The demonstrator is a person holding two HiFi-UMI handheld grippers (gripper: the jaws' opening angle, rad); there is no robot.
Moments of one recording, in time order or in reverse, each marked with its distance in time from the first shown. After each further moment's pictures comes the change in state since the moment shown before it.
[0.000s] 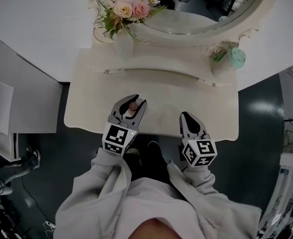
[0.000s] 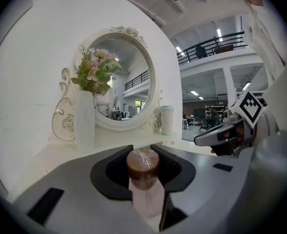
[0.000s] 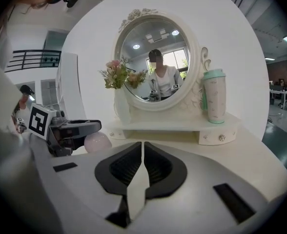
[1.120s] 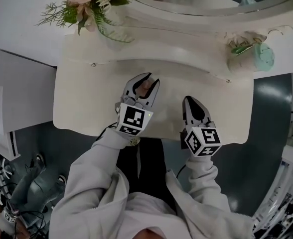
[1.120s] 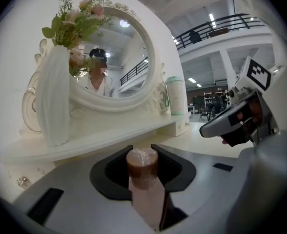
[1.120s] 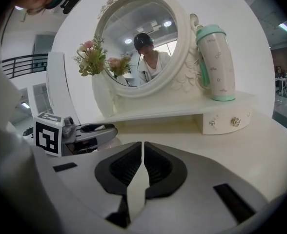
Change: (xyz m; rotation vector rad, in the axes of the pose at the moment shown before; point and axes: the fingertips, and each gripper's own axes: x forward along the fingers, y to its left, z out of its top) left arm 0.128 0.020 -0.064 0.112 0.080 0.009; right arm 0.091 -0.052 -0.029 0.092 0.060 -0.010
